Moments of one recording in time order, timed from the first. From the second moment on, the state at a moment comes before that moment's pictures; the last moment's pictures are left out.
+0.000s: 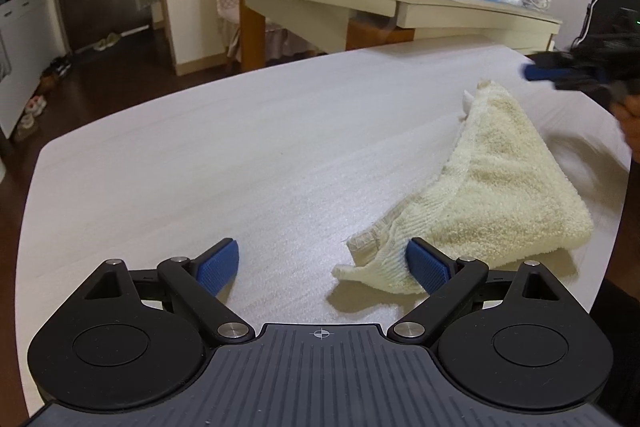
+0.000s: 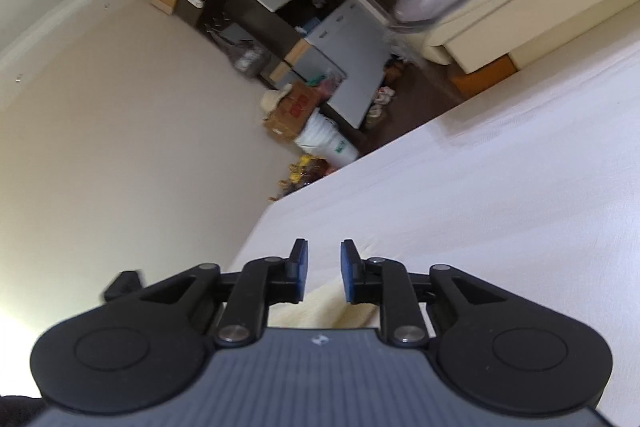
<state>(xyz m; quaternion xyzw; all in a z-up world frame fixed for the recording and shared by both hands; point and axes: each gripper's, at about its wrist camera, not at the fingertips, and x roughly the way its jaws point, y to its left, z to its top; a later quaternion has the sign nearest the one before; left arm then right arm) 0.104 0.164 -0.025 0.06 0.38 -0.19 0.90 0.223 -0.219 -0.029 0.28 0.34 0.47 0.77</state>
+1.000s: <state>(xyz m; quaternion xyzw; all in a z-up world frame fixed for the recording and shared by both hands) 0.109 0.158 -0.020 0.09 0.38 -0.19 0.90 0.122 -0.179 -0.047 0.15 0.38 0.48 0.78</state>
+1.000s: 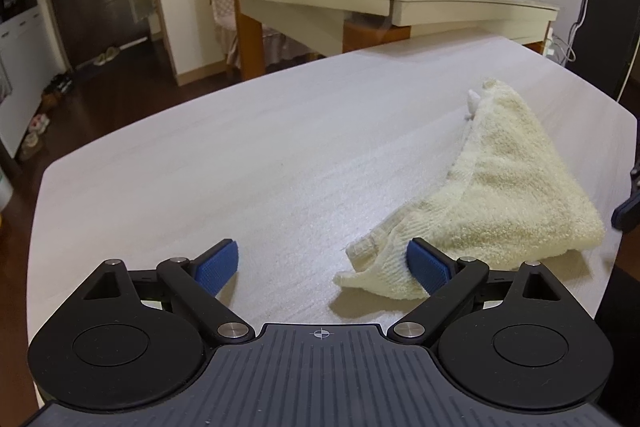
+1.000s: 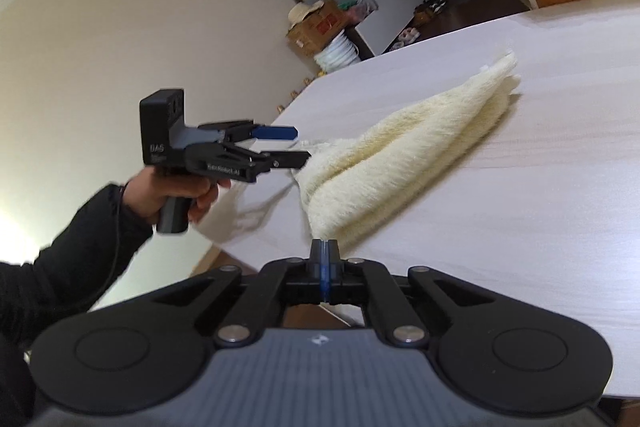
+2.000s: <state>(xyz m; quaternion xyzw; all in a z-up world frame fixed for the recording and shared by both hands) 0.112 0.160 -0.022 0.09 0.38 -0.20 0.90 0.137 -0.175 -0.034 0.08 0.39 0.50 0.77</state>
